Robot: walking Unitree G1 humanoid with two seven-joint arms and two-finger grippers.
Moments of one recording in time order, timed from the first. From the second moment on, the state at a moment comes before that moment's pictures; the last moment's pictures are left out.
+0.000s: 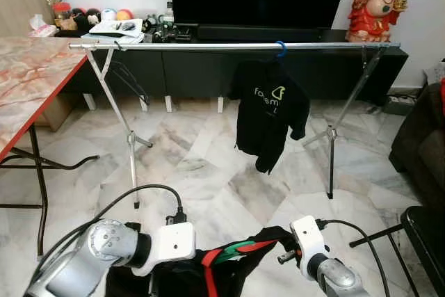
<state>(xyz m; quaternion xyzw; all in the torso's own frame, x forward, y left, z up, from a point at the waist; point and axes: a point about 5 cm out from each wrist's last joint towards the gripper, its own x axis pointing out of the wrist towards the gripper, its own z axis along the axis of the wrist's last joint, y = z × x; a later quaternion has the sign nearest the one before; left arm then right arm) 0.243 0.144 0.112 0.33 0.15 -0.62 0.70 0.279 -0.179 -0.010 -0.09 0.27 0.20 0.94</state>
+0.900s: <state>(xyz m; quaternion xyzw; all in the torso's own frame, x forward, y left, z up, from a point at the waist) 0.262 0.177 0.114 0.38 0.15 -0.59 0.70 0.282 -0.175 -0.008 -0.09 0.27 0.22 0.93</state>
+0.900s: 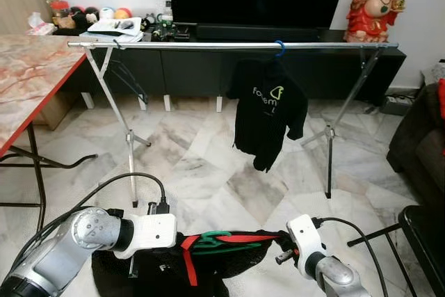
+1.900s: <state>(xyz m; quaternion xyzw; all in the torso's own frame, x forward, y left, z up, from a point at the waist) 0.279 0.214 0.129 0.50 0.20 -0.50 0.68 0.283 -0.155 -0.007 -0.10 0.26 0.27 0.92</state>
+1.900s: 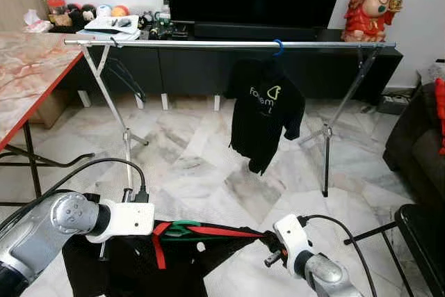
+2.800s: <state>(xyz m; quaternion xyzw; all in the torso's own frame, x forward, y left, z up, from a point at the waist) 0.257 0.222 0.163 0.32 0.18 -0.62 0.70 0.282 -0.154 -0.007 -0.13 0.26 0.28 0.91</state>
